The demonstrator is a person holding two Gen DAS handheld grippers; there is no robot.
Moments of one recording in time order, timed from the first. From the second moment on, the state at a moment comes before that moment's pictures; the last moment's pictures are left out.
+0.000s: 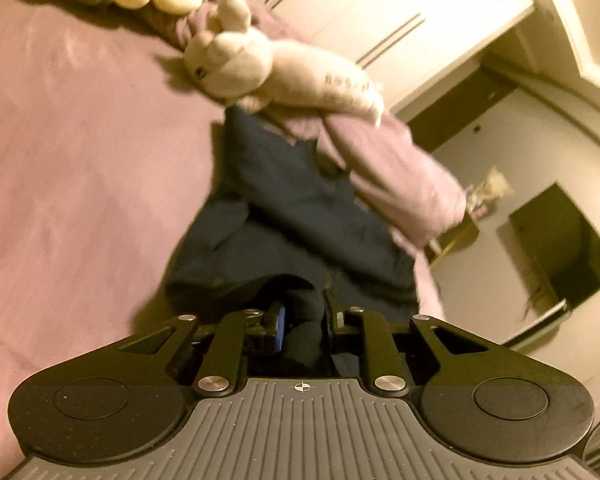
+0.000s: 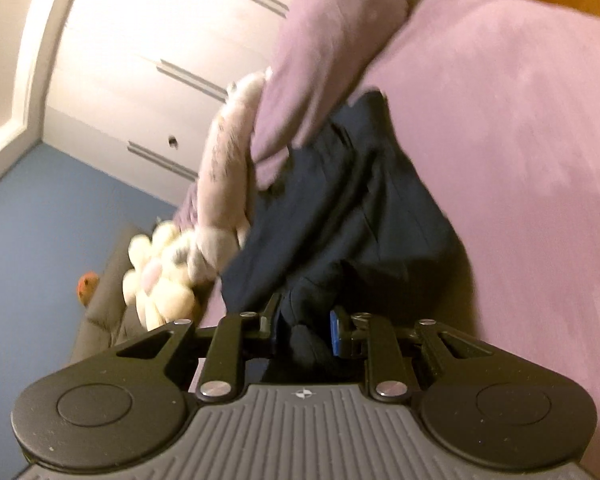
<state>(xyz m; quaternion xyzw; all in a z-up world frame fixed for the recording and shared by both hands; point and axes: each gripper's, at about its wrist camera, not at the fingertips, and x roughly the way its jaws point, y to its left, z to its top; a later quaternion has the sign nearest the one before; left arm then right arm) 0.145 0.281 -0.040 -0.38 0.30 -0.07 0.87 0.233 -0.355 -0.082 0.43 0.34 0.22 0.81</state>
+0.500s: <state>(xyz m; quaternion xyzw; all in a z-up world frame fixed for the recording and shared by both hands) 0.323 0.309 -0.045 -0.42 0.30 0.00 0.86 0.414 -0.305 -0.060 0.38 0.32 0.12 0.86</state>
